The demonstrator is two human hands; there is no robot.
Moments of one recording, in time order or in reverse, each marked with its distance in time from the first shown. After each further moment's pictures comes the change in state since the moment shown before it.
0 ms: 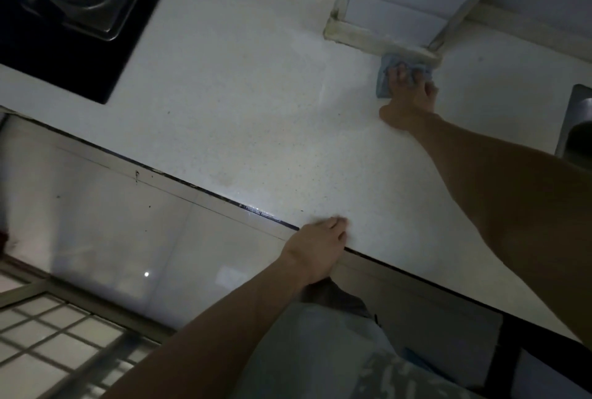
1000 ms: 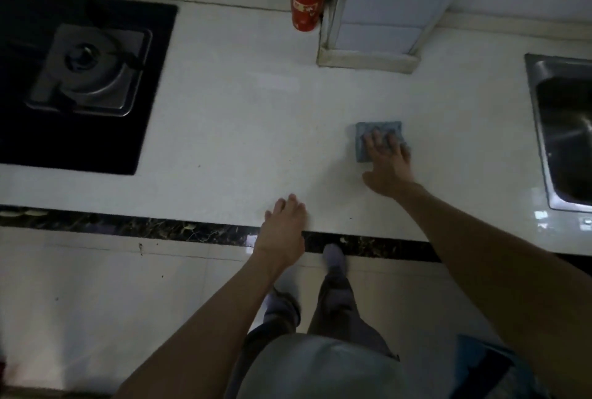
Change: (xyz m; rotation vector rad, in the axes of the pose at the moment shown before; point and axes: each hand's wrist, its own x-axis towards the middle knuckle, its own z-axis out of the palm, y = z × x) left_hand -0.075 -0.153 -0.002 -0.101 0.038 -0.246; right_hand -0.133 -0.098 0.056 0.259 0.015 0.107
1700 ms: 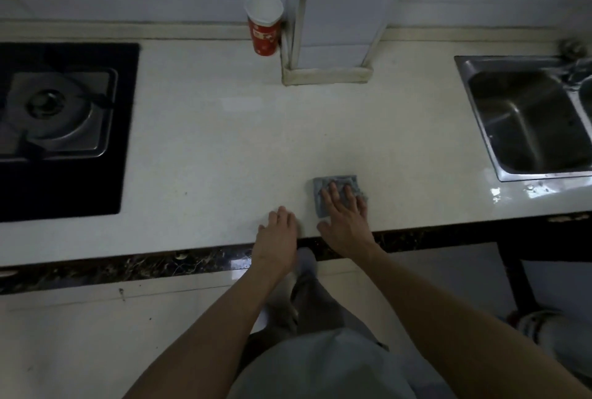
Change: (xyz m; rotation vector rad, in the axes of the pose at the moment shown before) left_hand -0.005 -0.004 -0.009 0.167 0.030 0.096; right_hand -0.099 -0.072 0.062 0.106 0.028 0.034
